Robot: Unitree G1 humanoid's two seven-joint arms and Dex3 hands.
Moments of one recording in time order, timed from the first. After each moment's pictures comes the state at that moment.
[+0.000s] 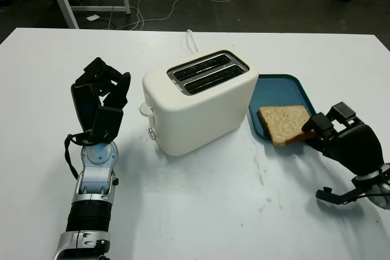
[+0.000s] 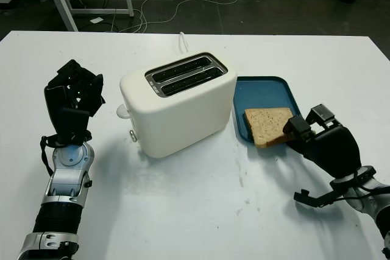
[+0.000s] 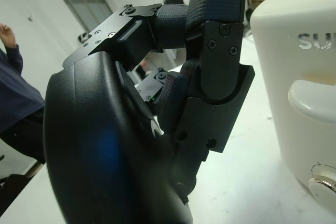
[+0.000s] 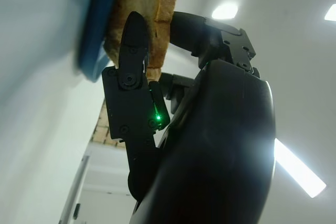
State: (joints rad) left arm -0.31 0.10 0.14 0.25 0.17 -0.39 0.32; right arm -0.39 -0.89 0.50 0.91 -0.95 -0.55 -1.01
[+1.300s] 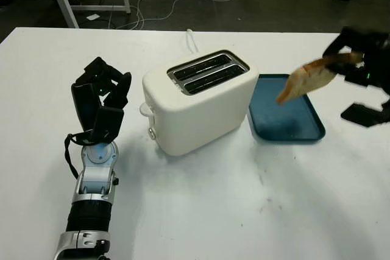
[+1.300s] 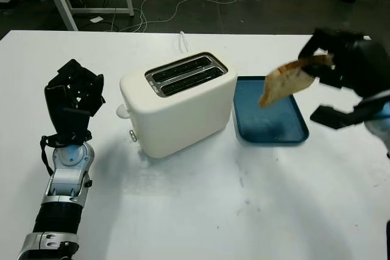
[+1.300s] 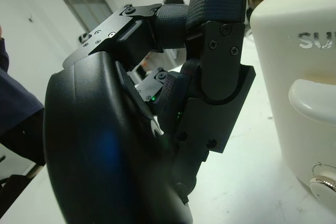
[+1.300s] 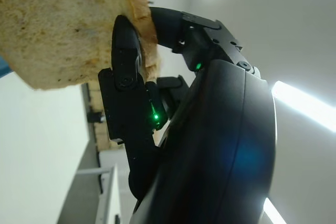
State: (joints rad) left arm -0.31 0.10 0.14 0.25 0.18 -0.39 0.32; right arm -0.69 -0.91 0.08 0.75 -0.50 -0.75 -0.21
